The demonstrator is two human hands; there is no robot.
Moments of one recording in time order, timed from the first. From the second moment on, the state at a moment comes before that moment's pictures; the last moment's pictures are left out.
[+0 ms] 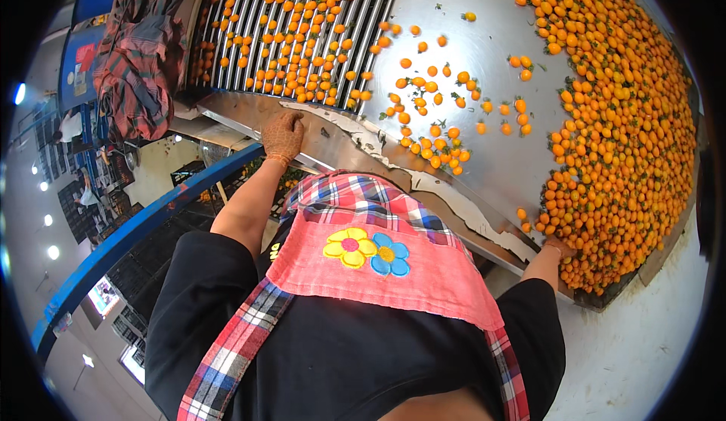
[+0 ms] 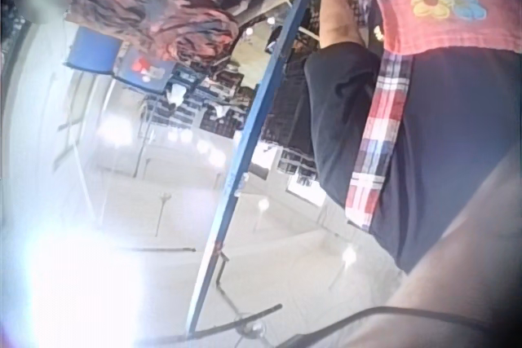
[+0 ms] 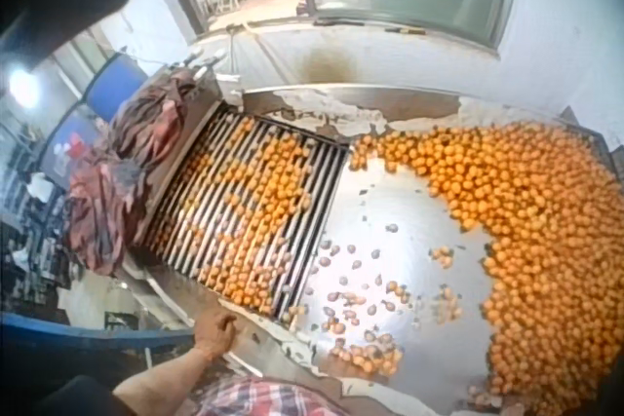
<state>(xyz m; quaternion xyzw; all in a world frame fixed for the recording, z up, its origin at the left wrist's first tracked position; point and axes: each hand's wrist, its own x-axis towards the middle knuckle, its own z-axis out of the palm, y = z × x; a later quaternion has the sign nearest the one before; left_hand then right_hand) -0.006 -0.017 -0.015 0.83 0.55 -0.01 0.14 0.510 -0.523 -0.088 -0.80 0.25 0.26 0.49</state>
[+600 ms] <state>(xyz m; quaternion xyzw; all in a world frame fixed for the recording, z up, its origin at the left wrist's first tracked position) 0.002 -0.030 0.005 0.81 0.57 -0.01 0.15 0.672 -0.362 -0.126 -0.89 0.09 0.24 0.38</state>
